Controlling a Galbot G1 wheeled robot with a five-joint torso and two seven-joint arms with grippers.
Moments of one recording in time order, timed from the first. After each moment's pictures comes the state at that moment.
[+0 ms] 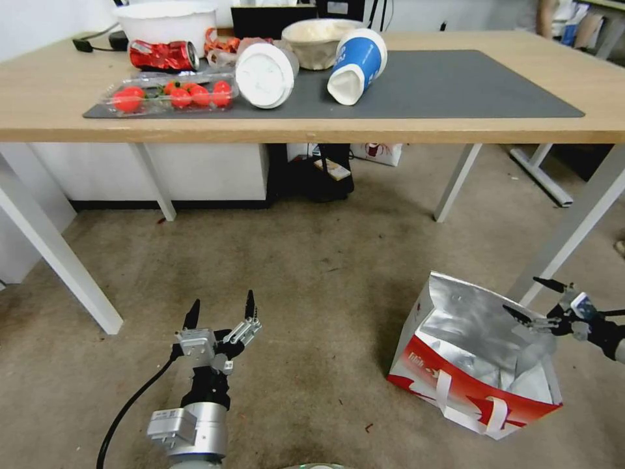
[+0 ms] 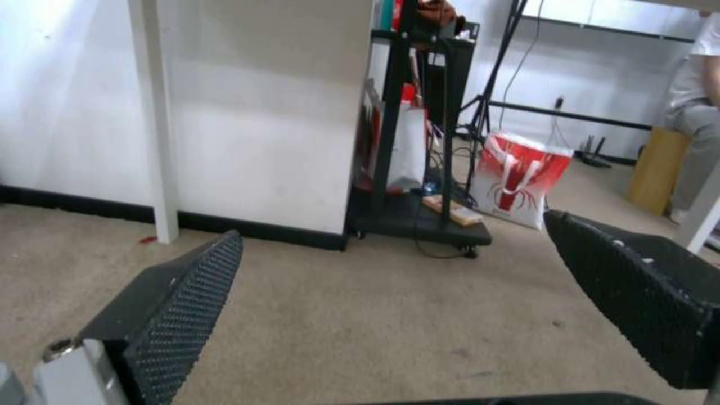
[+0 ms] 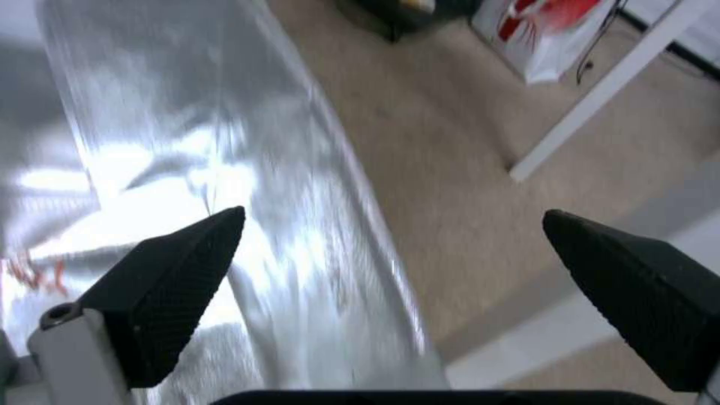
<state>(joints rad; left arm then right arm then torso) 1.82 -1.50 -0.35 -2.26 -0.14 -0.12 -0.18 -1.46 0.74 0.91 1.44 0.31 0.15 -0.78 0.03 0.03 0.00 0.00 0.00</state>
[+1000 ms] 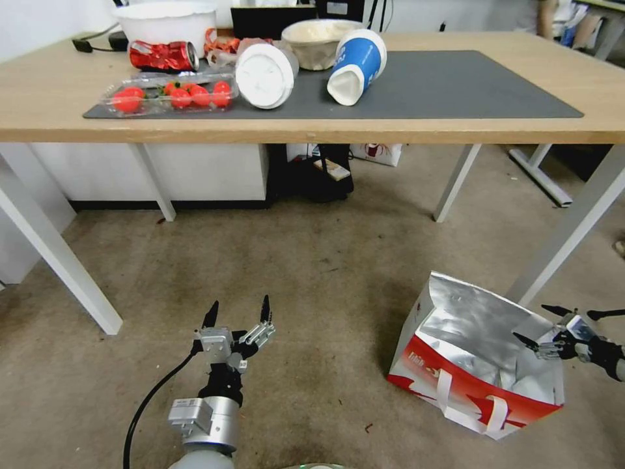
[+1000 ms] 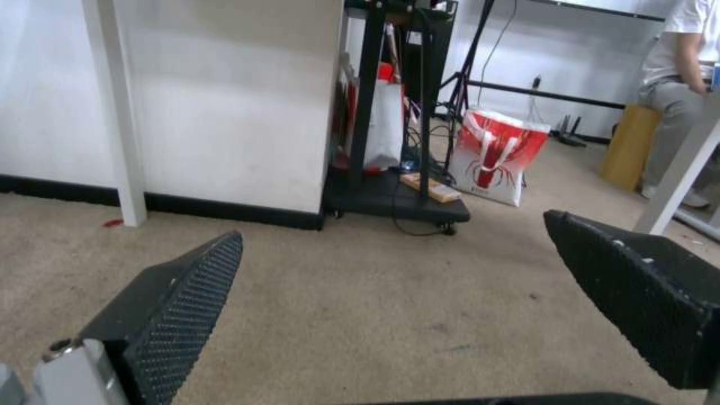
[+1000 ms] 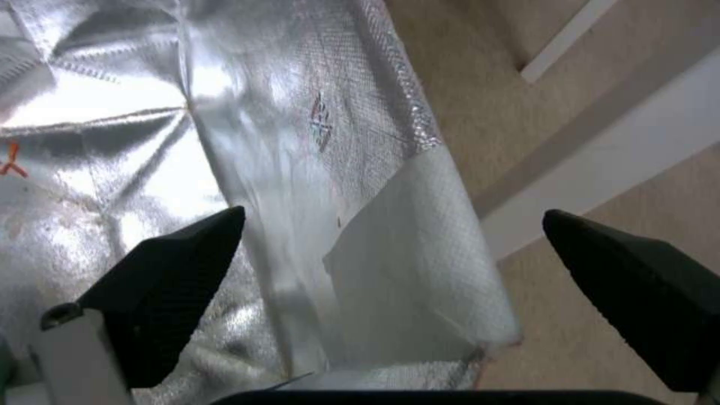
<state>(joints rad) 1.77 -1.48 -0.32 -2.20 -0.16 -0.10 -0.18 -1.42 0.73 0.84 1.32 0.19 0.12 -0.74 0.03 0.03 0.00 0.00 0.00</state>
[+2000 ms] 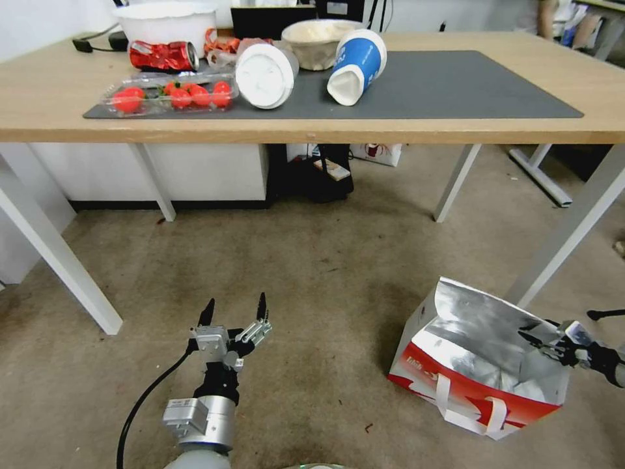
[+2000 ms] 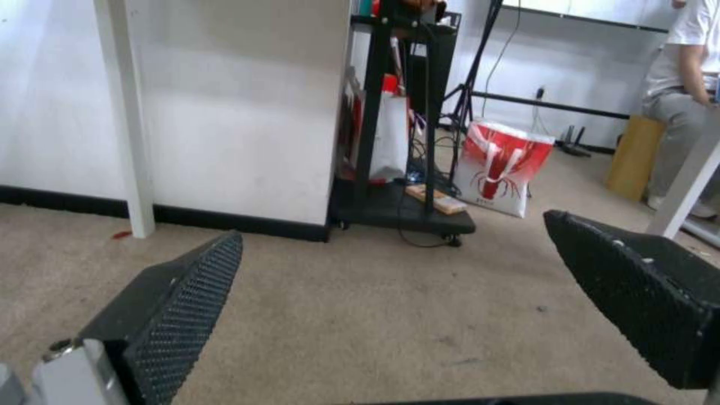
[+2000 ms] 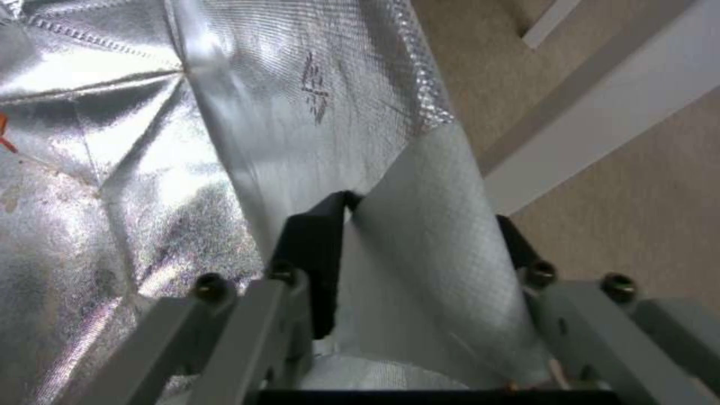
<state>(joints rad) 1.78 -1.47 -0.33 -2.22 -0.16 -0.12 -0.18 -1.42 0.73 0.83 1.30 0.19 0.09 -0.72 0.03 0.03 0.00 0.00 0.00</state>
